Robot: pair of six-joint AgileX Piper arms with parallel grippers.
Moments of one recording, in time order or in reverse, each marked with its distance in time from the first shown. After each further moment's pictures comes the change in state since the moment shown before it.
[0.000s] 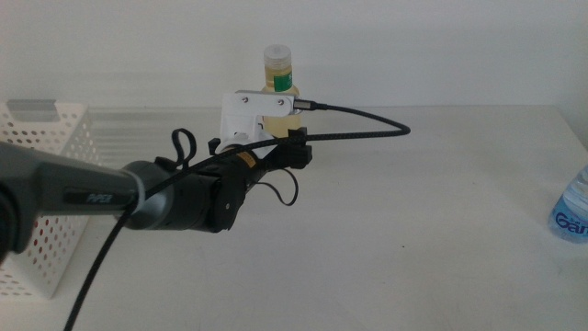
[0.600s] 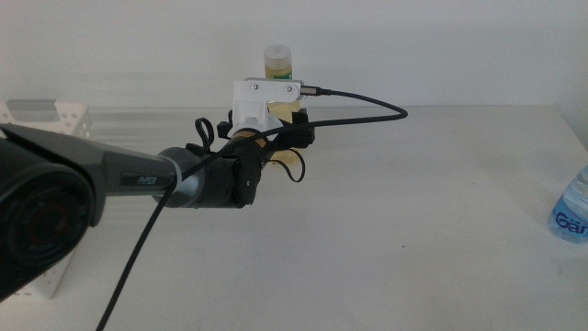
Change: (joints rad) left arm 0.027 0.175 -0.226 -0.087 -0.023 0.108; right arm 0.000 0.000 0.000 0.000 0.000 0.000
